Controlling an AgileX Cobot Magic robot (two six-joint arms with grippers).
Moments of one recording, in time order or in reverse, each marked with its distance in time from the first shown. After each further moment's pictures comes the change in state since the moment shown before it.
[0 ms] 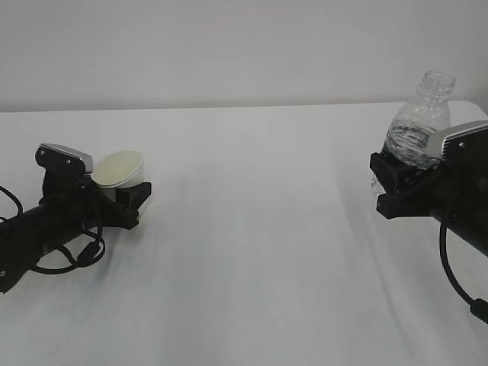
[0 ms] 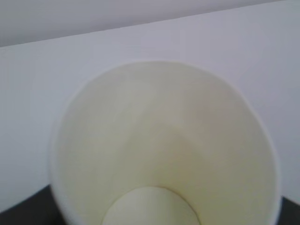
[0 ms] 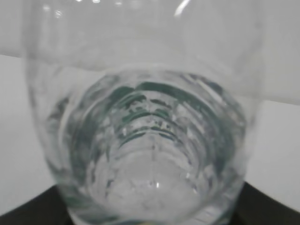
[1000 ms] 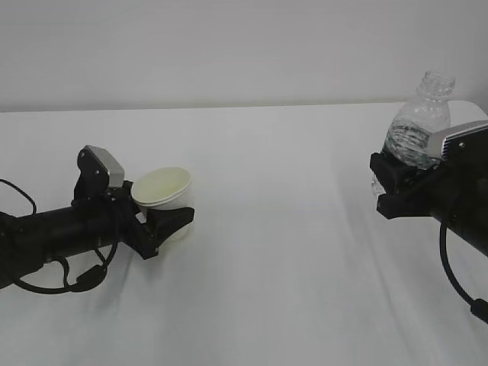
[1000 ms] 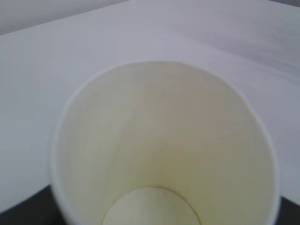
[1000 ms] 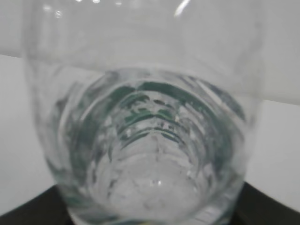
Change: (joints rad) left arm -0.029 -0.037 -0.004 0.427 0.002 -0.107; right arm 0.000 0.000 0.000 0.000 0.000 0.000
